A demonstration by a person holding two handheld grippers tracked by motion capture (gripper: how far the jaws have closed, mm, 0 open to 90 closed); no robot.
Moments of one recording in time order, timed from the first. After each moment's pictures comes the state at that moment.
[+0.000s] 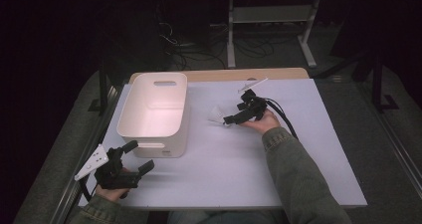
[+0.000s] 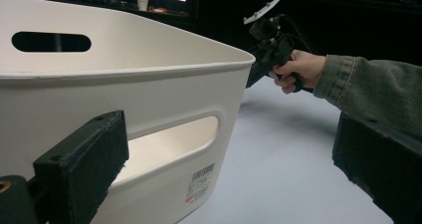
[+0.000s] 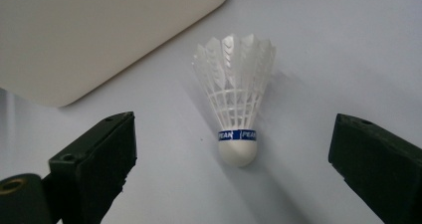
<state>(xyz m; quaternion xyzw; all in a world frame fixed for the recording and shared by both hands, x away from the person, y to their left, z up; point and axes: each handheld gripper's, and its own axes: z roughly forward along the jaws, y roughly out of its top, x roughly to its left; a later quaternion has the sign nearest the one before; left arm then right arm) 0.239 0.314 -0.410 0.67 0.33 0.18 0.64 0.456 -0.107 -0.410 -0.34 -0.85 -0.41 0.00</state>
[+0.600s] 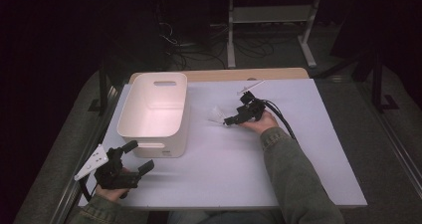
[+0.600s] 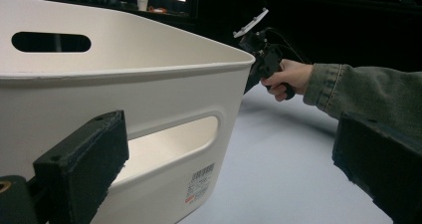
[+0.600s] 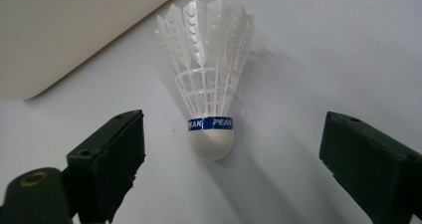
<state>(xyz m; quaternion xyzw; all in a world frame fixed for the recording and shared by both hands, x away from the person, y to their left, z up) 0.239 0.314 -0.409 0.67 0.33 0.18 0.64 0.471 -0.107 -0.433 -0.35 -0.85 -0.39 0.02</state>
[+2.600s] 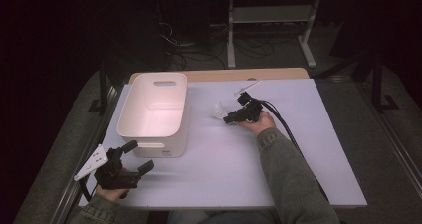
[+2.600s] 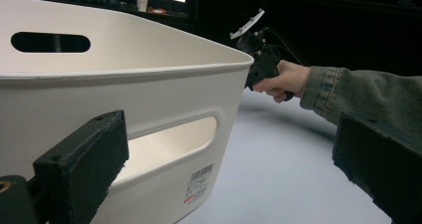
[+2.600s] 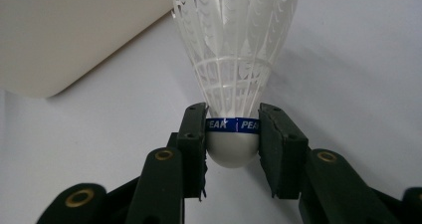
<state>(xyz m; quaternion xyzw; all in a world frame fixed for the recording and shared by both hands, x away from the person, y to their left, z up) 0.238 0.314 -0.409 0.67 0.33 0.18 0.64 0.470 -0.098 -0.432 -0.34 -0.85 -0.39 0.04</state>
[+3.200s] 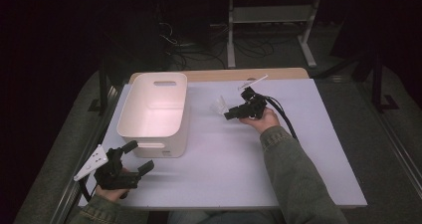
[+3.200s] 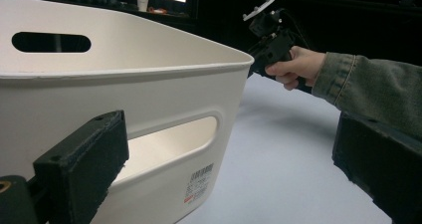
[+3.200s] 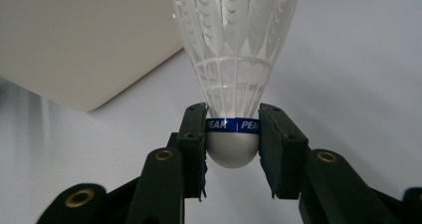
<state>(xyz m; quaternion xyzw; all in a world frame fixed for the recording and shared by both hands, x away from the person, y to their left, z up) 0.238 0.314 -0.409 0.67 0.33 0.18 0.64 0.457 -0.107 -0.400 -0.33 -0.84 -0.42 0.04</state>
